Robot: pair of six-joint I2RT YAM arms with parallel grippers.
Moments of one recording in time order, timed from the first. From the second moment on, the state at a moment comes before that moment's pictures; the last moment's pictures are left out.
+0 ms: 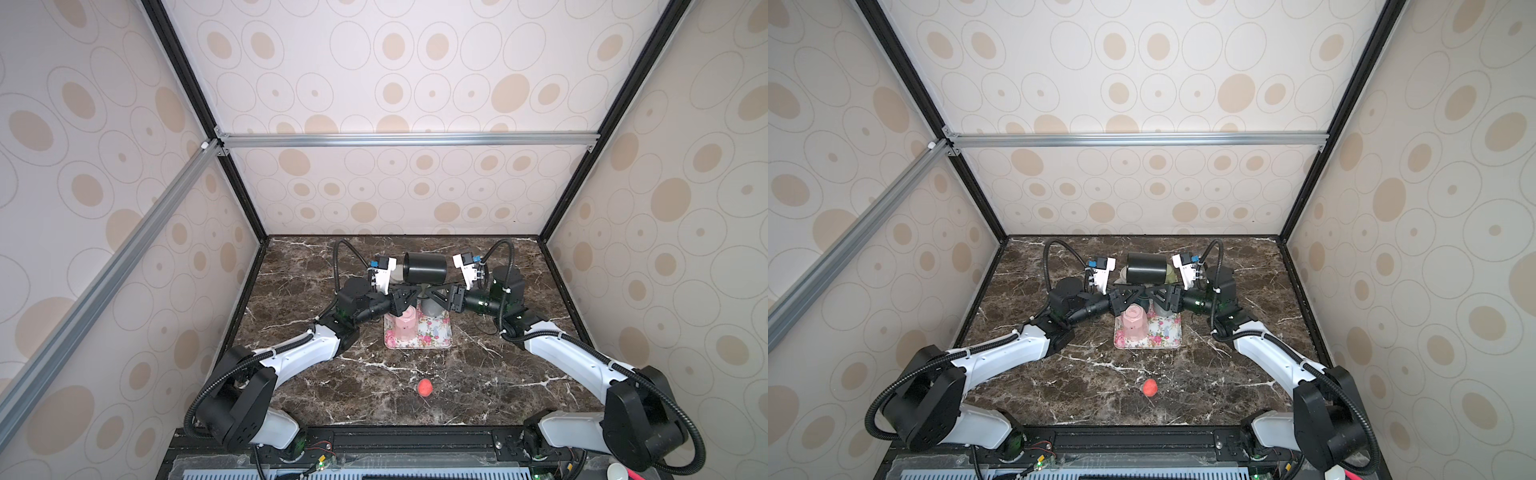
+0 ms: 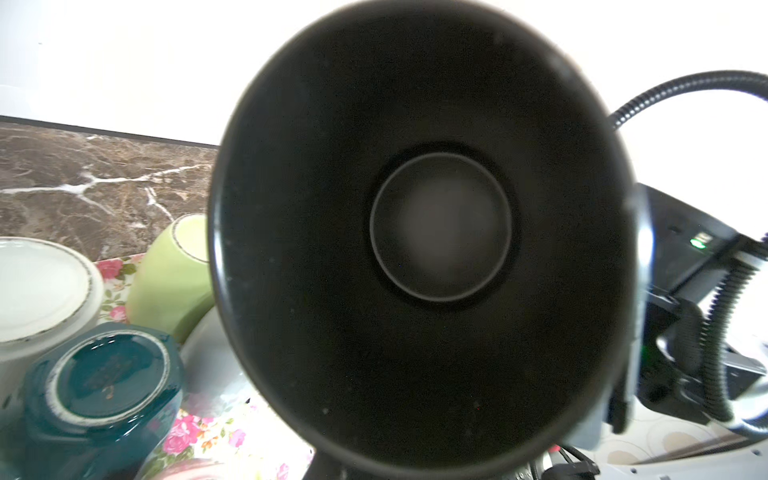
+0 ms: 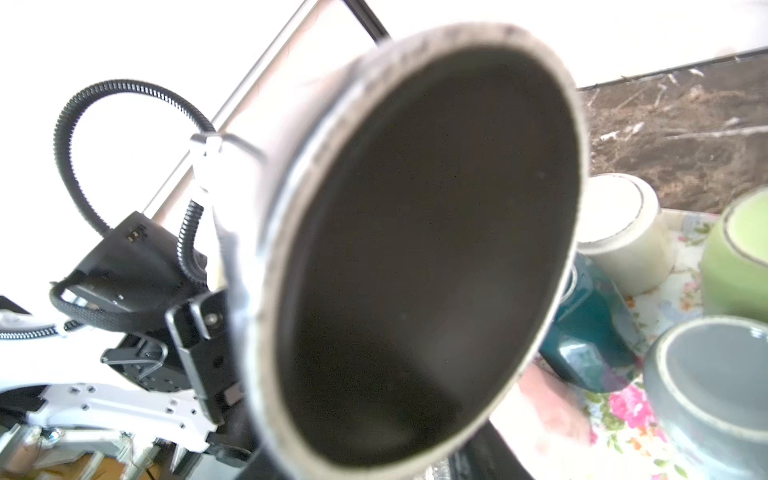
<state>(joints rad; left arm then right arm) -0.62 1.43 0.78 0.53 0.42 -0.62 0.40 1.28 0.78 0.27 -0.73 0.59</state>
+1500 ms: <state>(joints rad) -0.37 1.72 1.23 -0.36 -0.40 -0.18 0.39 1.13 0.58 0.11 -0.28 0.35</state>
